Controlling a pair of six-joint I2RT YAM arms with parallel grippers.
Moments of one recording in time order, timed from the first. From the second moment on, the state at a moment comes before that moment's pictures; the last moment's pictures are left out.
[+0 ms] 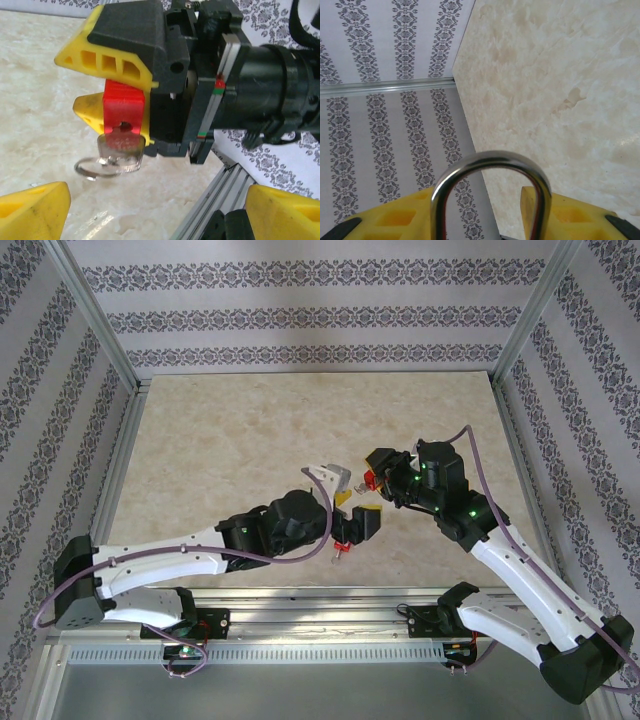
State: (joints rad) left arm -1.17 1.28 0.99 0.01 -0.21 -0.62; right arm 0.54 0.91 0.87 -0.39 -0.21 1.44
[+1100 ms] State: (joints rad) left arm -1.12 1.40 1.09 -0.01 -0.30 -0.58; right arm 0.61 0.91 0.86 -0.38 -0.15 1.47
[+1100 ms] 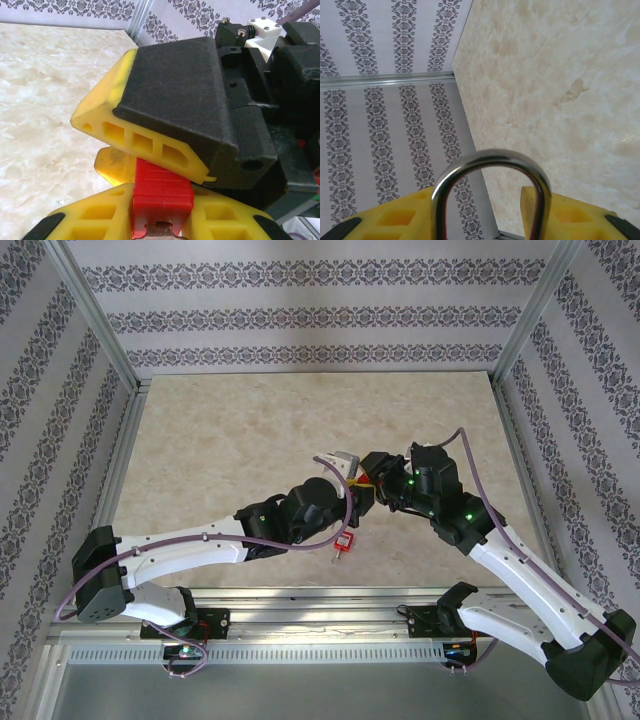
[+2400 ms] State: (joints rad) left arm -1.11 1.35 1.00 -0.06 -0.29 -0.49; right arm 0.54 0.91 0.78 -0.33 -0.22 1.48
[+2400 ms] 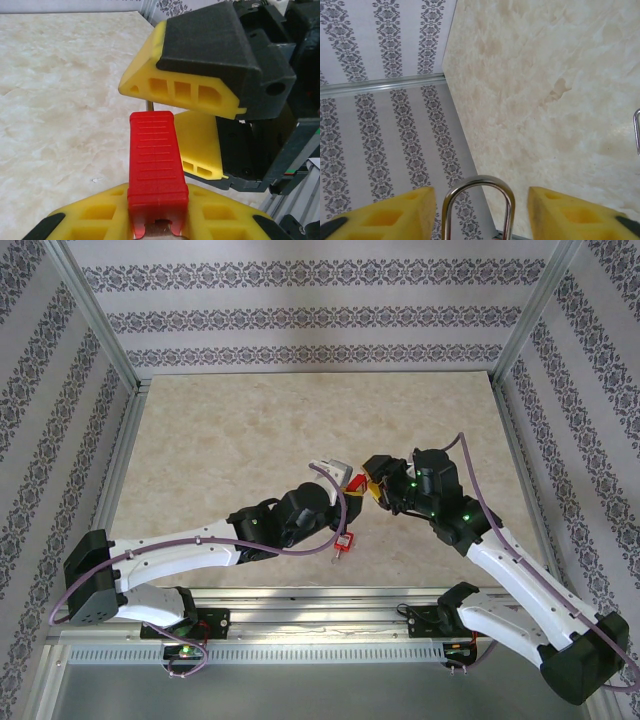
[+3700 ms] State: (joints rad) left arm -1.08 1.23 0.90 0.00 -0.22 -0.47; right arm 0.36 0.77 0.71 -0.34 -0.28 1.35
